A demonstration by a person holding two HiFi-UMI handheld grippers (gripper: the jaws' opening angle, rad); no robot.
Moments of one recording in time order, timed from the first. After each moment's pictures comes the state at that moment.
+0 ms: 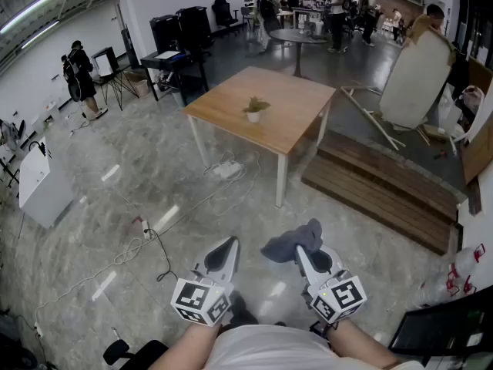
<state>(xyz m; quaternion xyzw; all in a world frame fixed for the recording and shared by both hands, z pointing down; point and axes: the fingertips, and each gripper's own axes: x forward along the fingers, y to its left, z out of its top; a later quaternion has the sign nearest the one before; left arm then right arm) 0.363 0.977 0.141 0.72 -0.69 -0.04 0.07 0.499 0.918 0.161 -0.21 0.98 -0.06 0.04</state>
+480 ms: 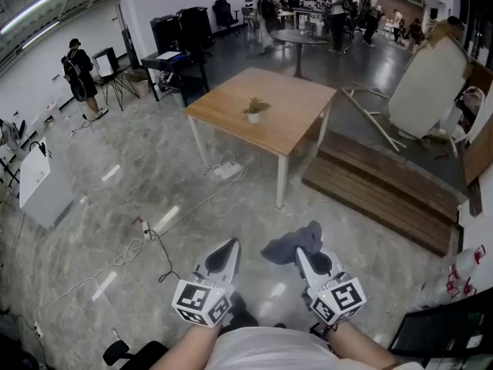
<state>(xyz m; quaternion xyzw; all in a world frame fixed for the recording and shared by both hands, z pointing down) 0.364 0.973 0.143 0.72 -0.69 -0.04 0.07 0.499 0.915 0.161 -0.21 0.98 -0.06 0.04</state>
